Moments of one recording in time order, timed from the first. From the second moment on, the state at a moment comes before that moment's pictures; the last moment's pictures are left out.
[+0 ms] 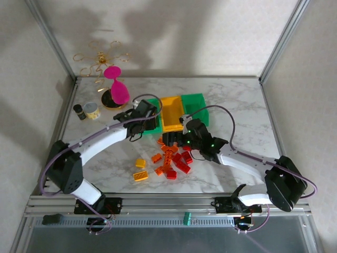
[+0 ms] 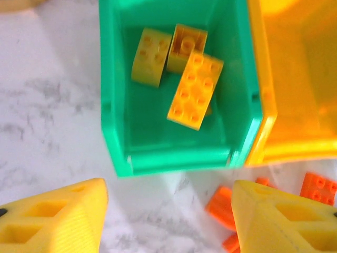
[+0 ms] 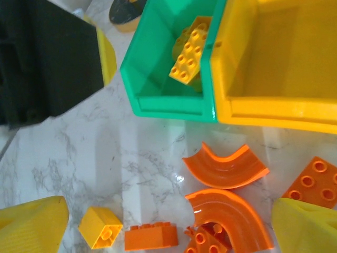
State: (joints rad) left arm -0.62 1.52 1.14 -0.61 -0.34 -0.66; right arm 0.83 1.33 0.75 0.01 -0.08 0.56
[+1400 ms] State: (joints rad) left arm -0.78 1.43 0.70 -0.60 -0.21 -0.85; right arm 0.90 1.36 0.63 0.06 -0.07 0.67
